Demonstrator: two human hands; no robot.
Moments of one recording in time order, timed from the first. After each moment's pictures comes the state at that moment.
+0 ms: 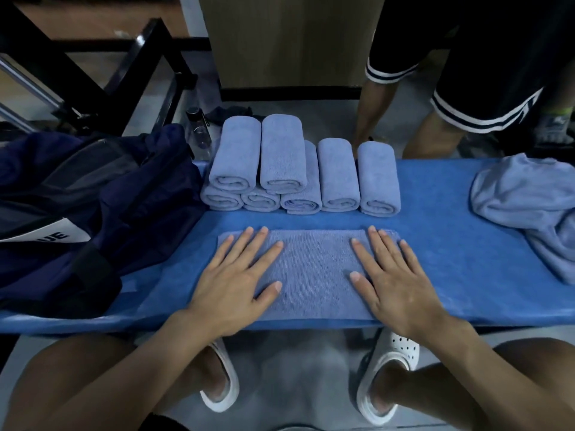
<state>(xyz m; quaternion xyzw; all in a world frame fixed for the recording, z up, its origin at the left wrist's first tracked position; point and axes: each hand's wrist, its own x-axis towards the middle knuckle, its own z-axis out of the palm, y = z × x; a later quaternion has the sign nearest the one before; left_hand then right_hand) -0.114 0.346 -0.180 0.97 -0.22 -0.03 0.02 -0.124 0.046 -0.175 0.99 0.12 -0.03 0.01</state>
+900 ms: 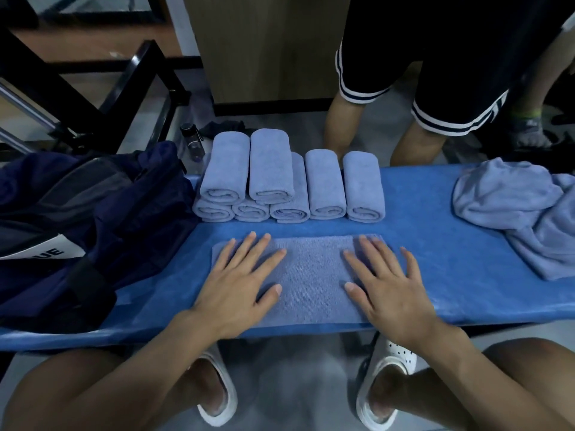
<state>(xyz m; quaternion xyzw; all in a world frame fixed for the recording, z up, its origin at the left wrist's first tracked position) -0.105 0.331 -0.173 0.97 -0.25 -0.04 0.03 -0.136 0.043 -0.158 0.99 0.11 -0.01 0.00</state>
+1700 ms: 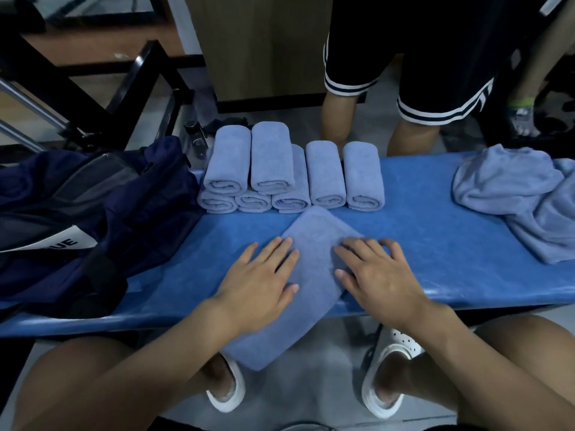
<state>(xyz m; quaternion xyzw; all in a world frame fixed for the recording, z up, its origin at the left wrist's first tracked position) -0.123 0.302 -0.153 0.95 -0.29 -0.06 -0.06 -0.134 0.058 -0.156 0.99 0.16 0.02 -0.02</state>
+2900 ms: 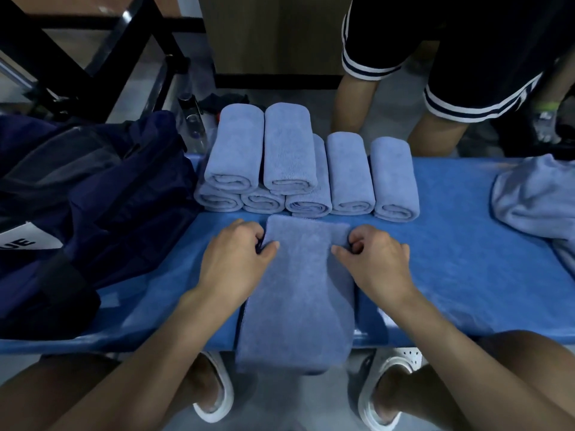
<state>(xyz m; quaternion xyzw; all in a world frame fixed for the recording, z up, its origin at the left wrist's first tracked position) -0.063 0.321 -0.148 0.95 0.03 -0.04 0.29 -0.064 0.110 -0.152 0.96 -0.10 -0.04 -0.26</state>
